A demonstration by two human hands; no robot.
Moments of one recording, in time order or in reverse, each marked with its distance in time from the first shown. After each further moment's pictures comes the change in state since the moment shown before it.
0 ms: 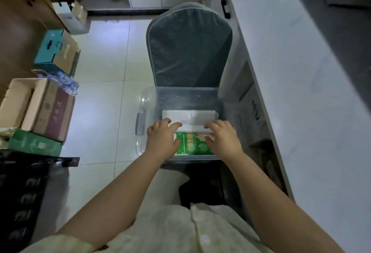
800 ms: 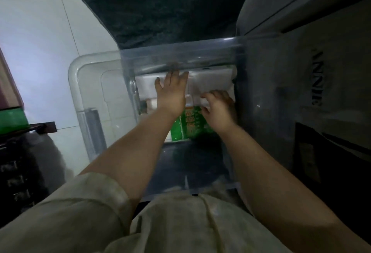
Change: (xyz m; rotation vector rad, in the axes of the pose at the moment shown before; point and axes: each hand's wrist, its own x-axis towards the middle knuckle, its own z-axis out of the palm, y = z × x) left_hand 0.262 -0.052 0.246 0.100 -0.403 0.031; right_hand 0.187 0.135 0.230 0.114 -0.278 0.275
